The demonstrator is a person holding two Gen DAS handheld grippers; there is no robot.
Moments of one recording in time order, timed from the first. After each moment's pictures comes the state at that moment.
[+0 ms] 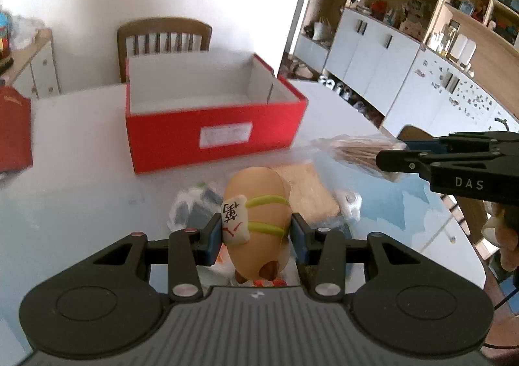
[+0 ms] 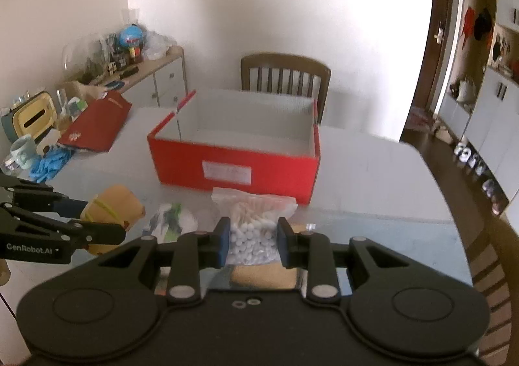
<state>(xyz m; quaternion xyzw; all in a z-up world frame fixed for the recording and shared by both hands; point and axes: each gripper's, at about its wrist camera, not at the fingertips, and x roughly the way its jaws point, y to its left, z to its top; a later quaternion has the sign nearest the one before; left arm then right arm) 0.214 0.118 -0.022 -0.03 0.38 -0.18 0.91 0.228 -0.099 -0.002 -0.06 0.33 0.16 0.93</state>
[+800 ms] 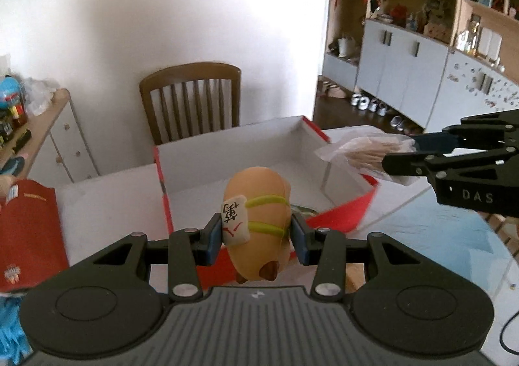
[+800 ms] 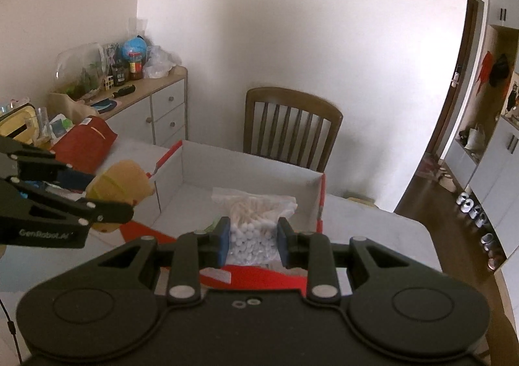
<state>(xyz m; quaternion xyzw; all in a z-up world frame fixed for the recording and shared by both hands) 0.342 0.121 0.022 0.04 0.34 -0.12 0.93 0.348 -0.060 0.019 -0.11 0.29 0.19 0.93</state>
